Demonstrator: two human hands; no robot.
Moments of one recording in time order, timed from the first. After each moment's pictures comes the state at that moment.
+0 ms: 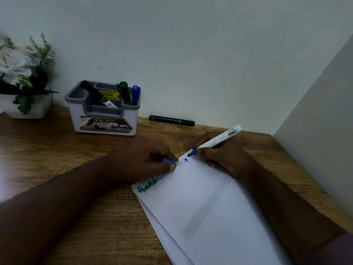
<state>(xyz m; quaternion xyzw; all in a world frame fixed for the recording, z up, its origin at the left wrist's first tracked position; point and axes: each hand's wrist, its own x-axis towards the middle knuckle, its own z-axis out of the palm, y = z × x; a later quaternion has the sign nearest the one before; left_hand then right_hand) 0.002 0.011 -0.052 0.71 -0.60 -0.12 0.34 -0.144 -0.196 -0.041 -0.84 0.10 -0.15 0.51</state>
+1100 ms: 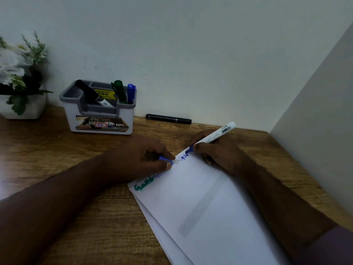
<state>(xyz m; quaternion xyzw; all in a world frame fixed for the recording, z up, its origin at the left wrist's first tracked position) -0.001 0.012 -0.049 0.72 -0.59 -0.12 0.35 -0.138 -0.192 -0.041 -0.83 0.14 -0.17 0.51</state>
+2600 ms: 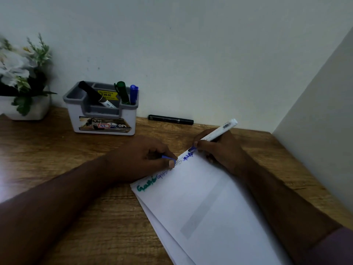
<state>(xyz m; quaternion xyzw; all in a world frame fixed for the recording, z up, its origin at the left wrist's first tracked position) -0.002 0.011 -0.048 0.71 -0.58 -0.13 0.37 -0.135 -0.193 -0.041 -0.82 0.15 -0.21 0.50</state>
